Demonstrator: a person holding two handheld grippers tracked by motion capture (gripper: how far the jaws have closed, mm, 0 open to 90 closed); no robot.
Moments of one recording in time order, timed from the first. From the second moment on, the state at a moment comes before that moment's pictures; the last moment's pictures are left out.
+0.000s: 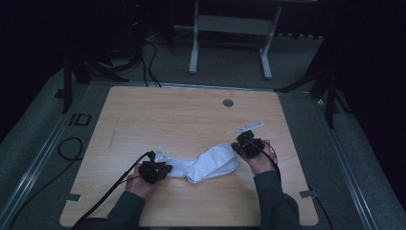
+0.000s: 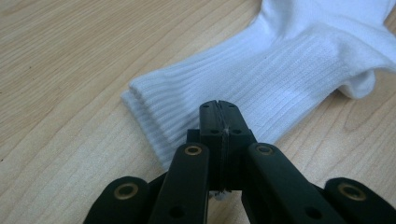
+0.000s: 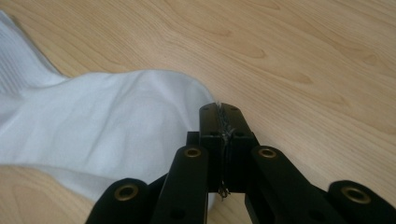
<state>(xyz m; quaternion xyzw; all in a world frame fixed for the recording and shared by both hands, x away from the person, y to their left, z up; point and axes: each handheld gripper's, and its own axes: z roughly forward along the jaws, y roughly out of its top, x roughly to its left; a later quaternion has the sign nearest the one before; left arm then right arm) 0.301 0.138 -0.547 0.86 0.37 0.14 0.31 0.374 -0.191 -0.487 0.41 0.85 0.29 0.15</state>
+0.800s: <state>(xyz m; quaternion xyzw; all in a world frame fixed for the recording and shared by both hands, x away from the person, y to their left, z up) 0.302 0.138 -0.547 0.87 0.37 0.13 0.31 0.352 -0.214 -0.525 0.44 0.85 0.28 0.11</state>
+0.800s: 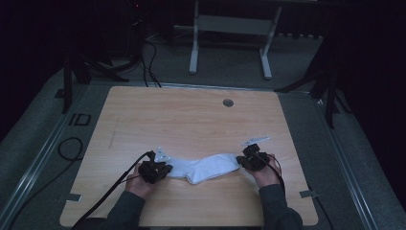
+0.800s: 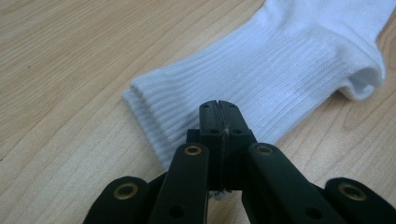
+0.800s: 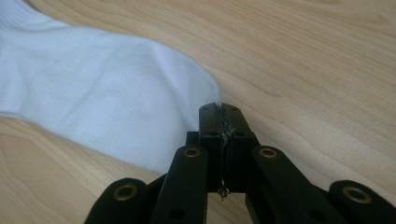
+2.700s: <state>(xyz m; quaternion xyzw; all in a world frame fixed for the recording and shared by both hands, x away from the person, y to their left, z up) 0.302 0.145 -0.538 0.85 0.38 0.15 0.32 0.357 -0.239 -0.519 0.44 0.82 0.33 0.16</state>
